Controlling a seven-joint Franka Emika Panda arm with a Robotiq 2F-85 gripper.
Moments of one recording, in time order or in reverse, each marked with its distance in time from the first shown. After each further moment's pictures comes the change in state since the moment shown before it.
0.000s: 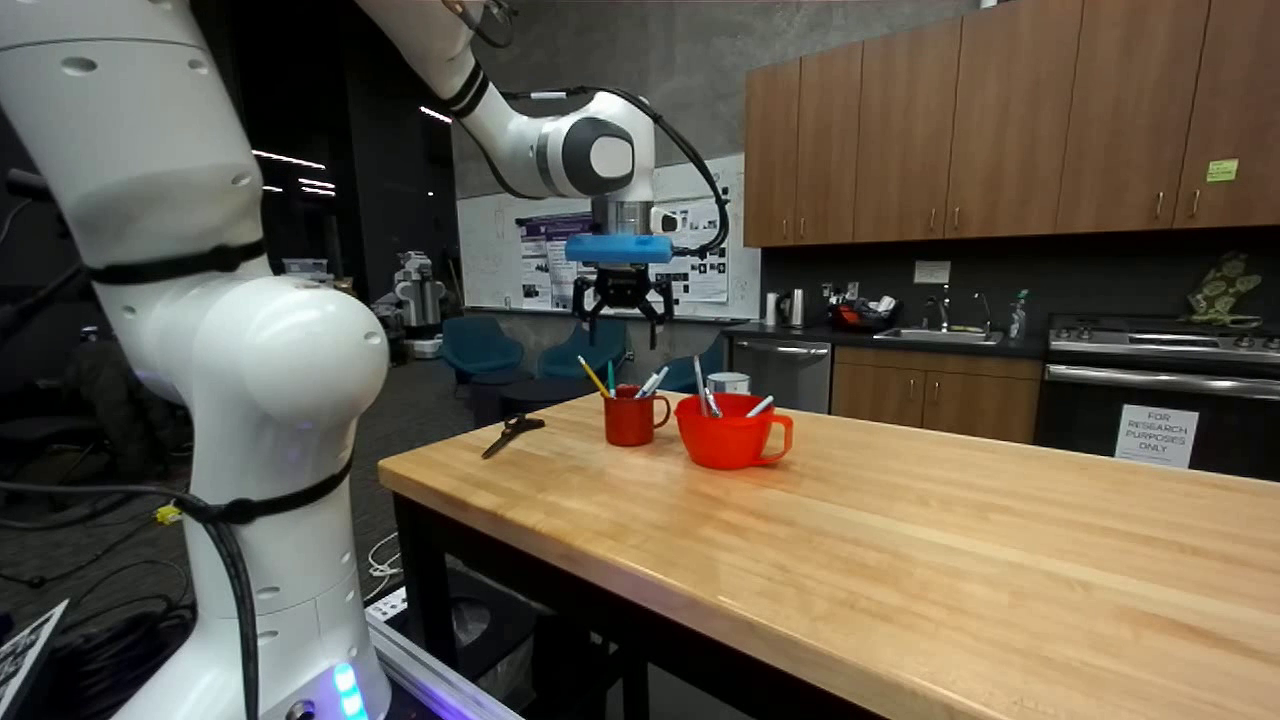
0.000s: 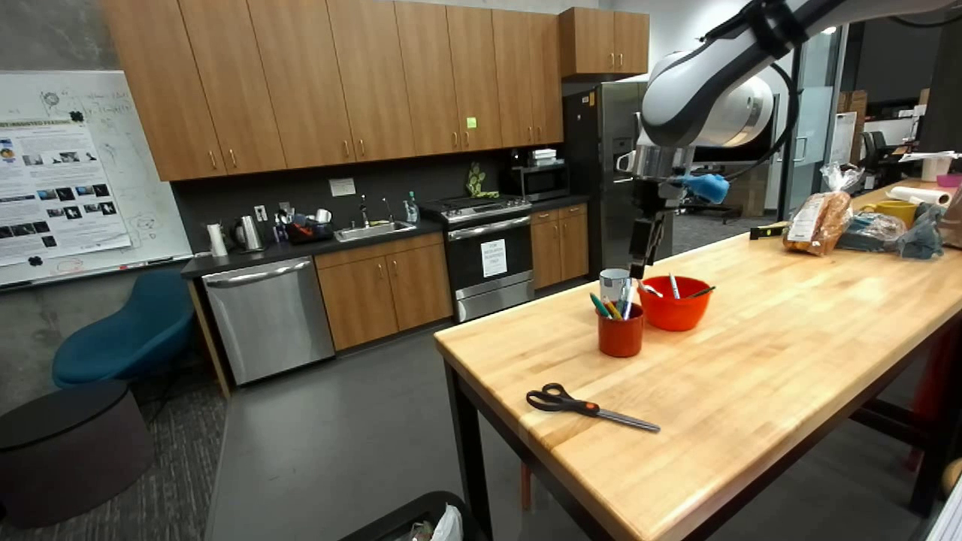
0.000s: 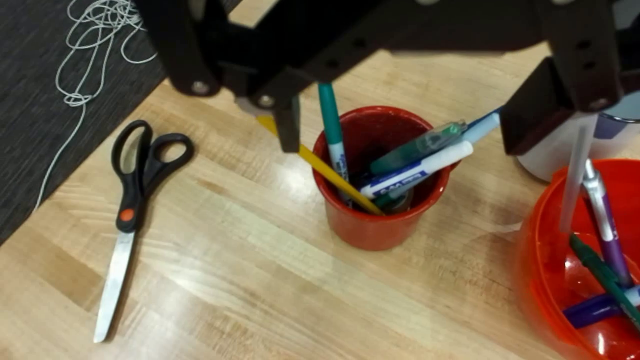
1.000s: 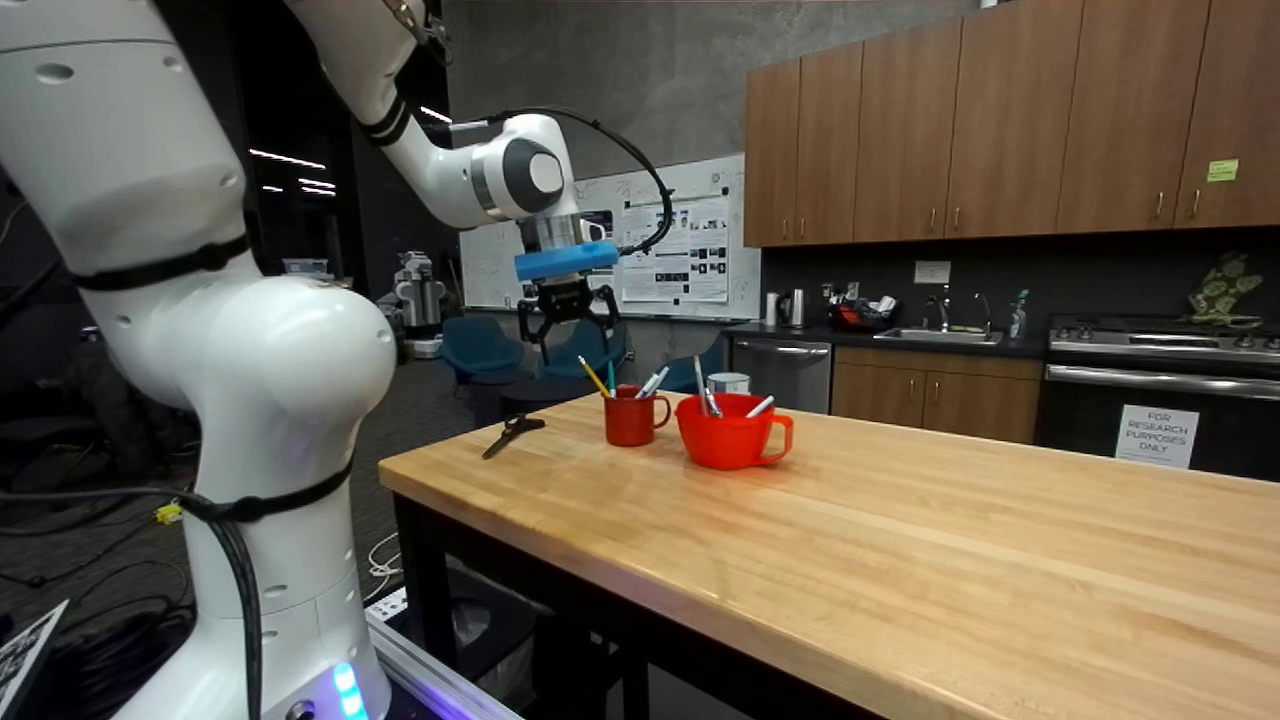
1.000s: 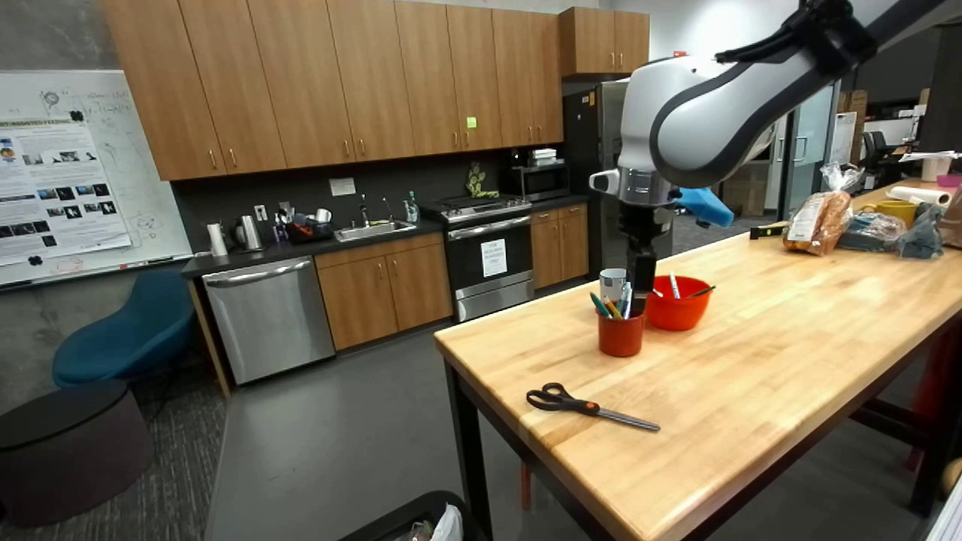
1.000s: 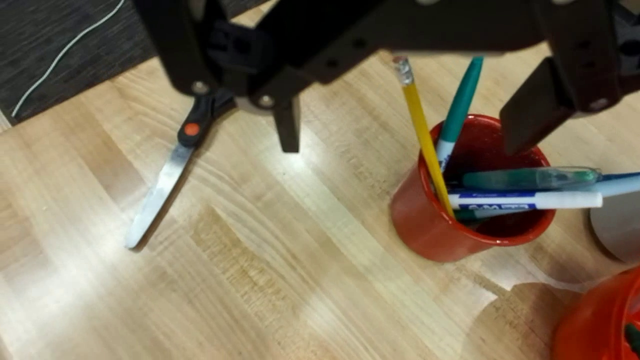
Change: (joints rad) arm 0.086 -0.095 0.125 -0.157 -0.210 0.106 0.013
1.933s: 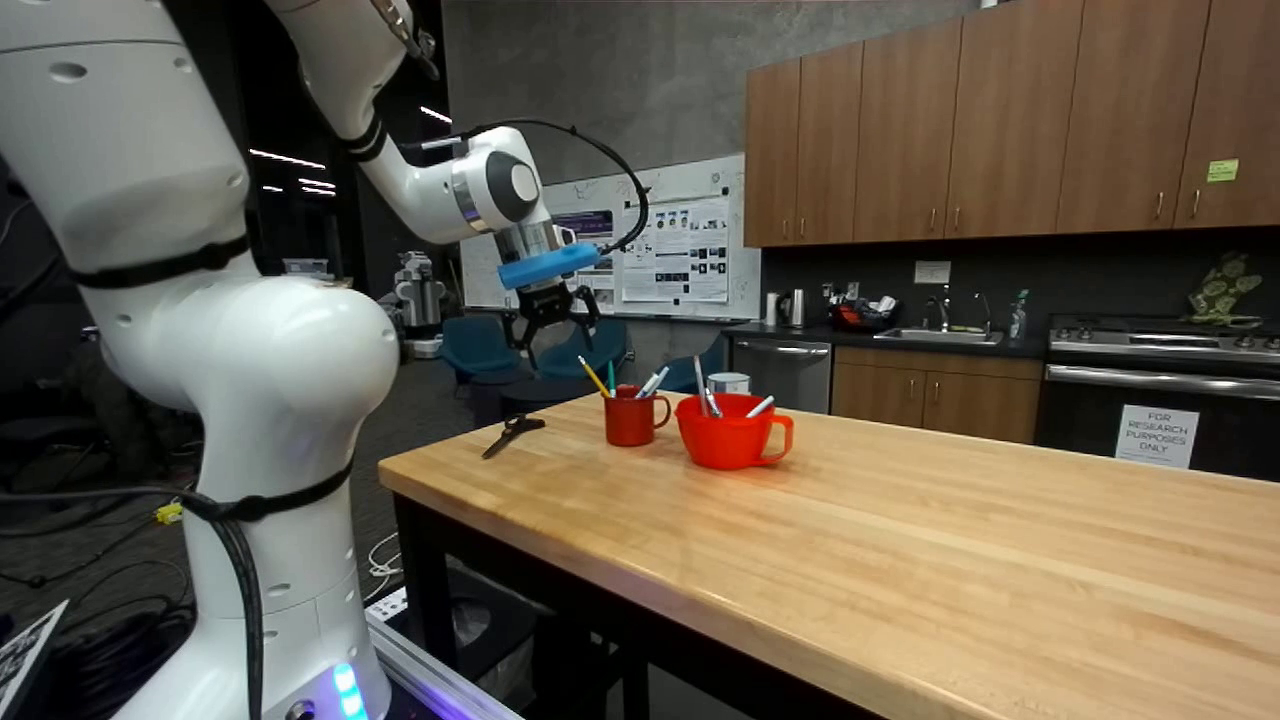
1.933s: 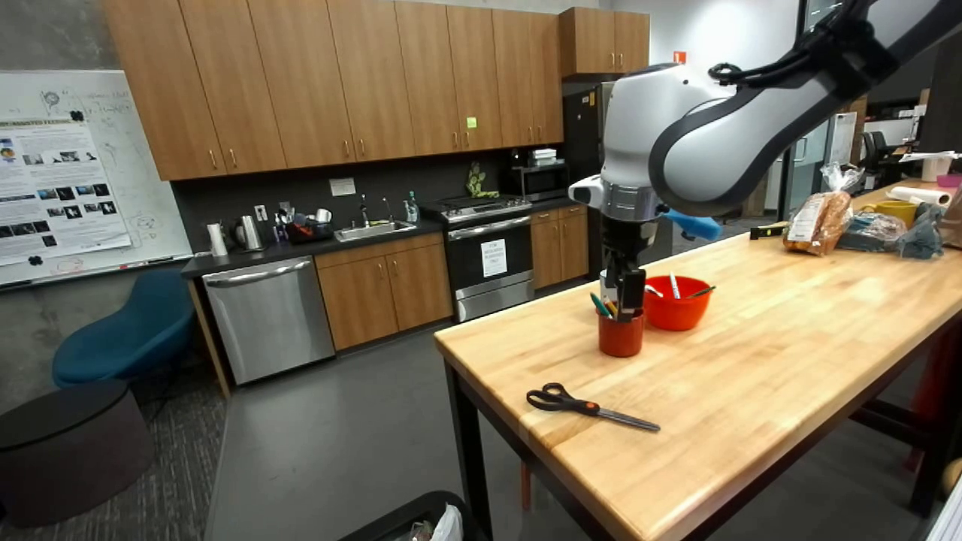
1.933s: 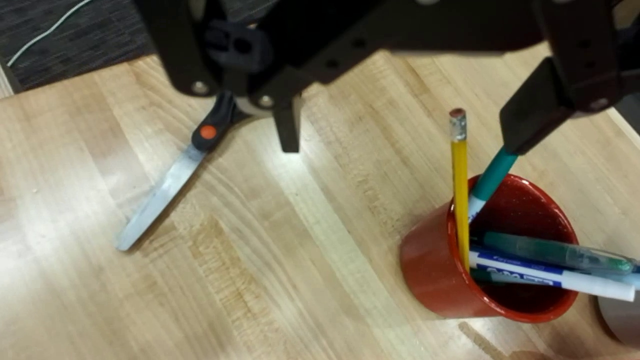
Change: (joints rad) arm 0.038 0.016 0.061 -0.022 -0.111 0.083 0.034
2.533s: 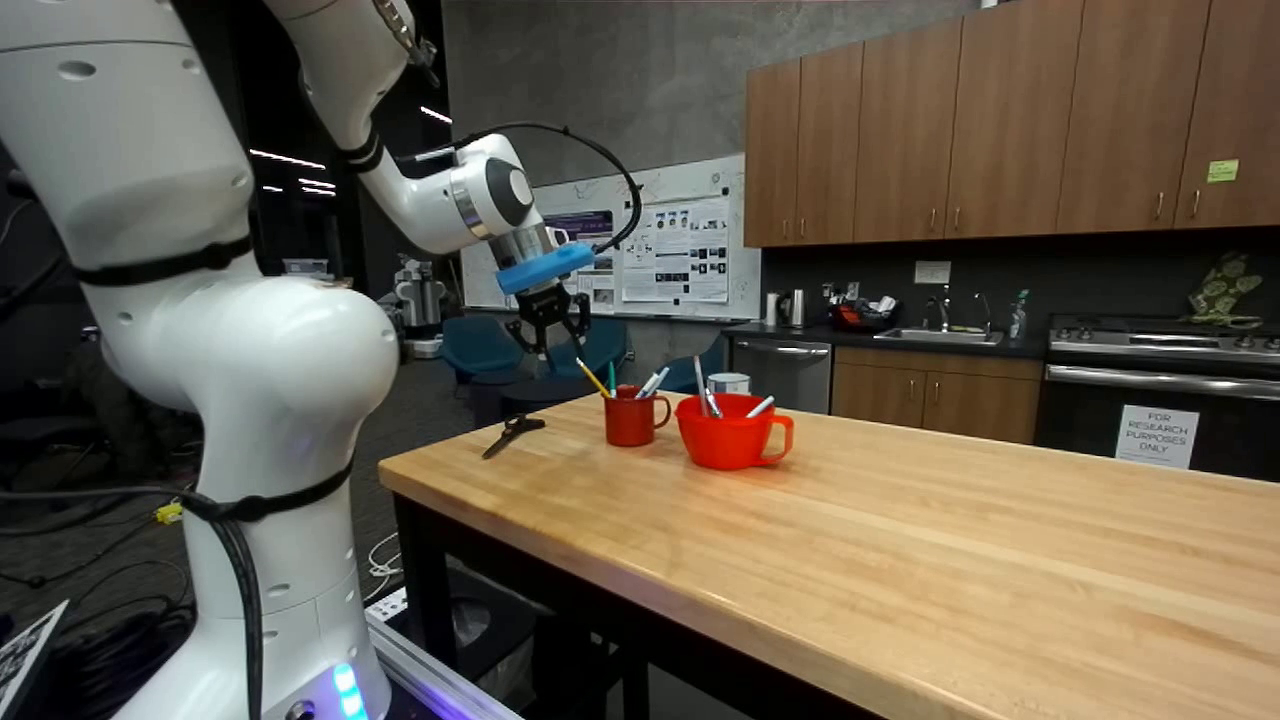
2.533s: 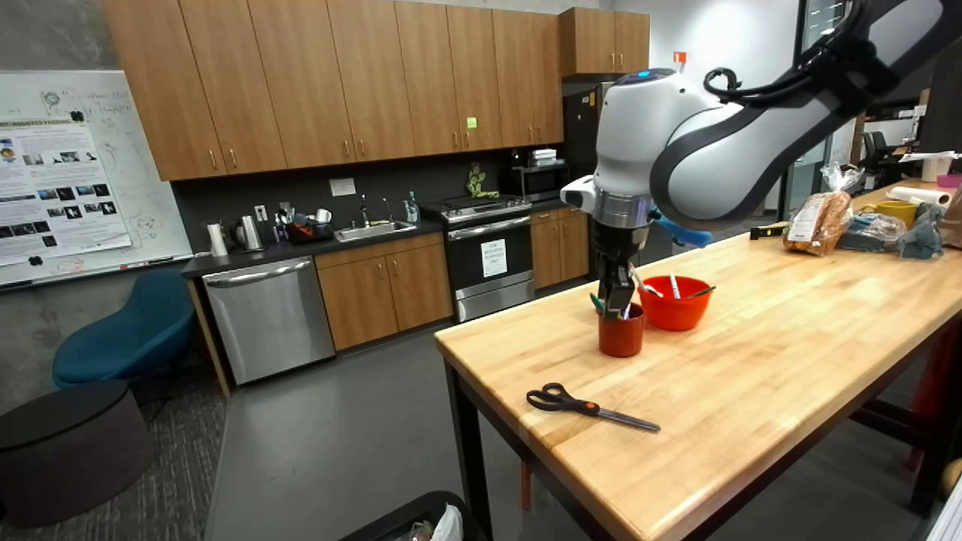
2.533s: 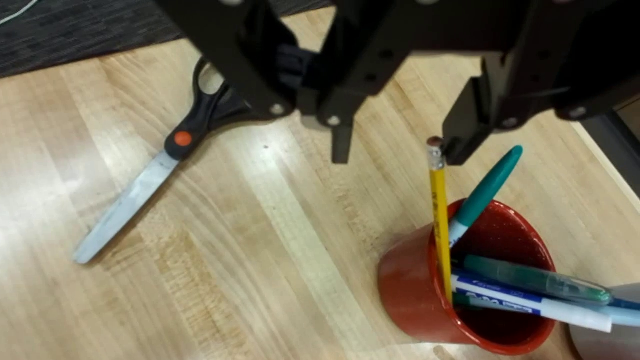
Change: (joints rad) arm -0.005 0.024 0.024 0.002 -0.107 0.061 0.085
